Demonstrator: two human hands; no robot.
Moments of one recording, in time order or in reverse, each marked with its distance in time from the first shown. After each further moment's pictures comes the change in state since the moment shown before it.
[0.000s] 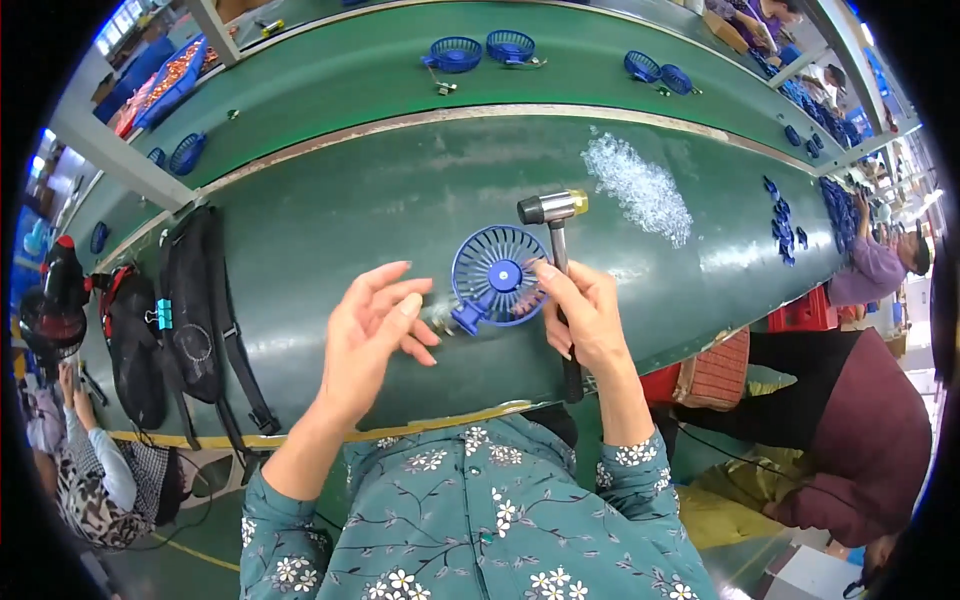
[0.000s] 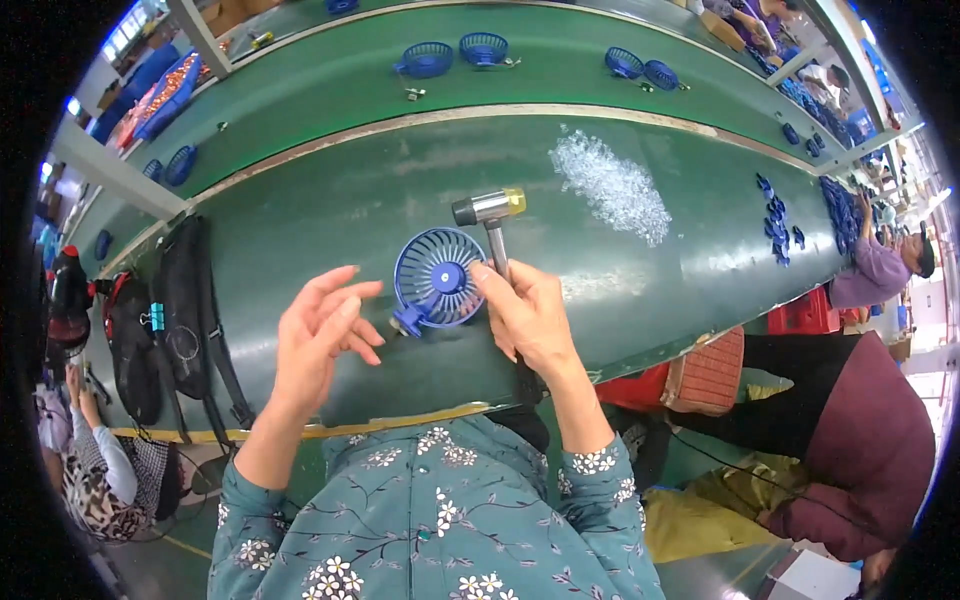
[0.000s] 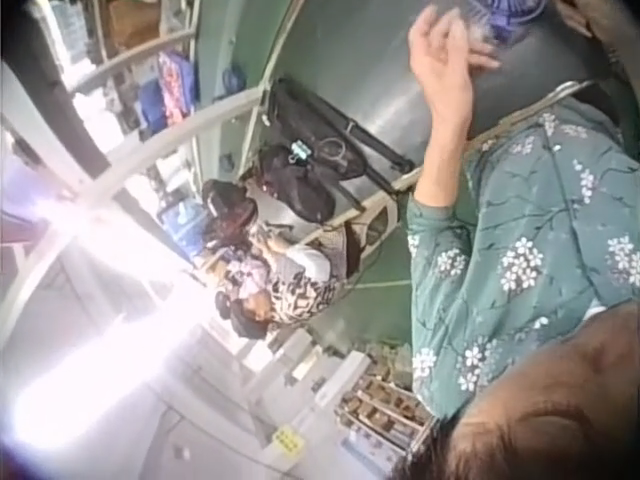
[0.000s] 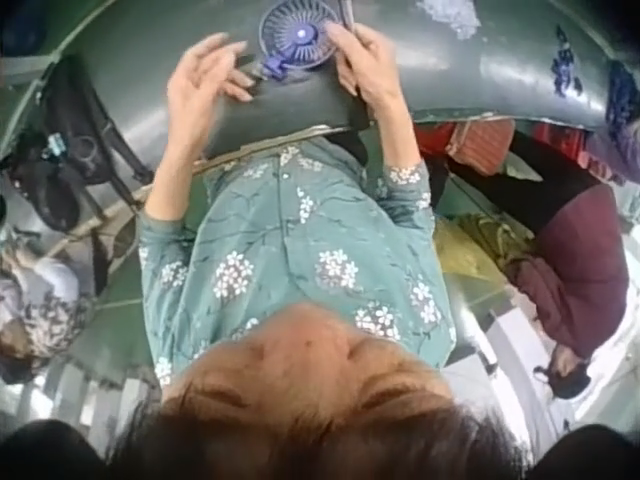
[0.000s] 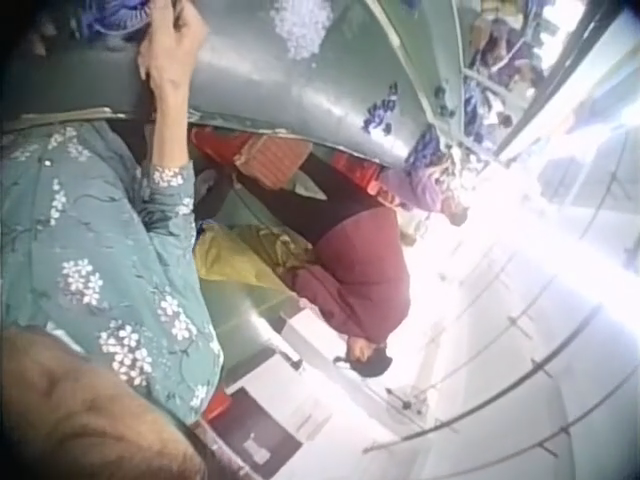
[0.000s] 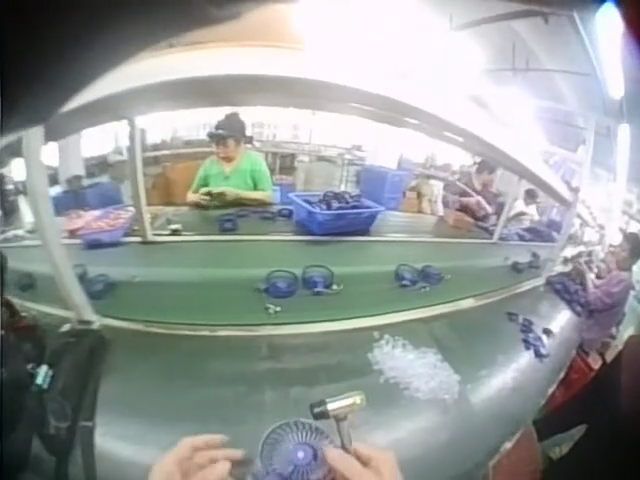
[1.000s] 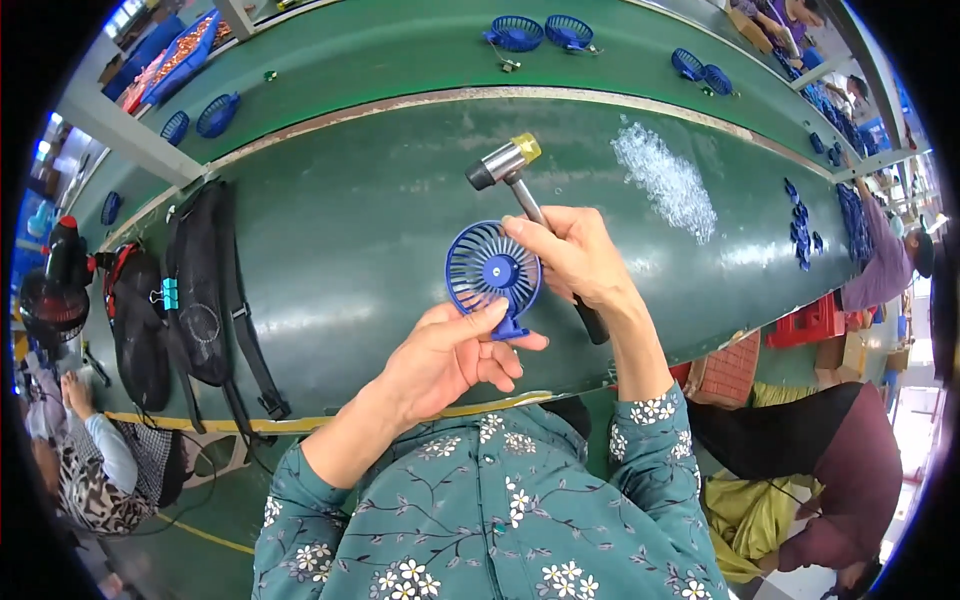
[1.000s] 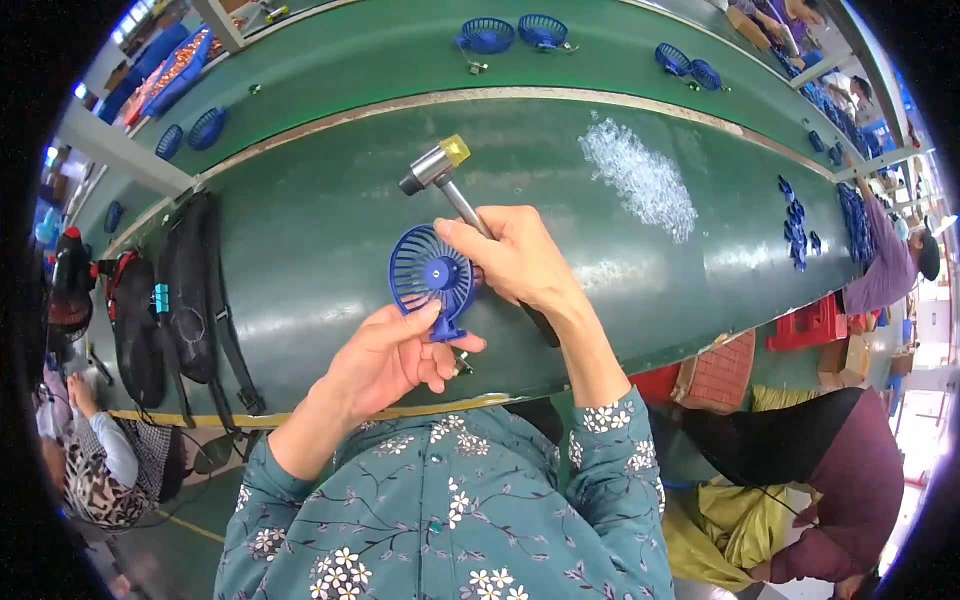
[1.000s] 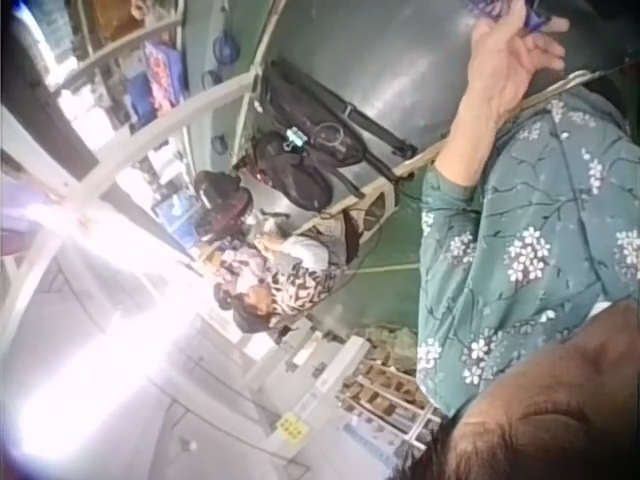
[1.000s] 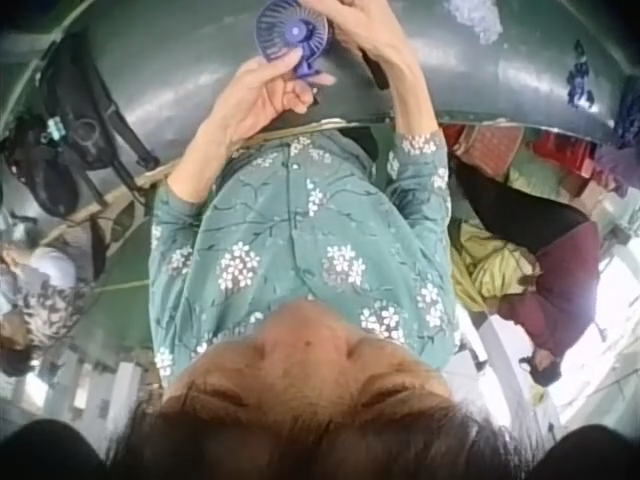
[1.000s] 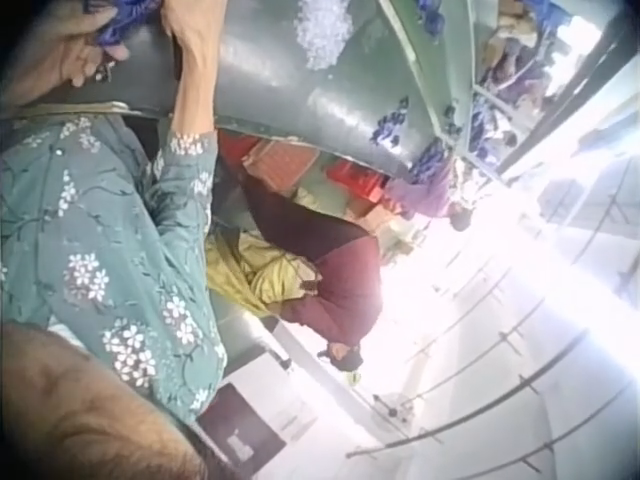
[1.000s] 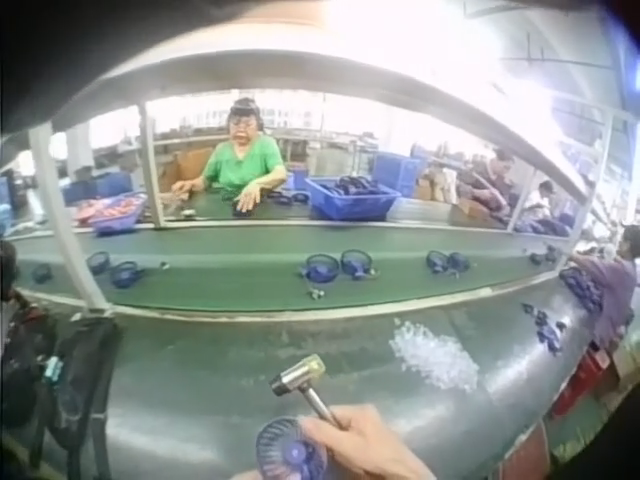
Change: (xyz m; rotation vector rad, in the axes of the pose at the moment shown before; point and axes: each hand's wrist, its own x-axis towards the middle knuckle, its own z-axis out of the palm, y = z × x) left_hand 0.006 -0.022 0.021 -0.643 -0.353 -0.543; right_hand 0.048 -0.023 0.026 -0.353 -0.184 0.059
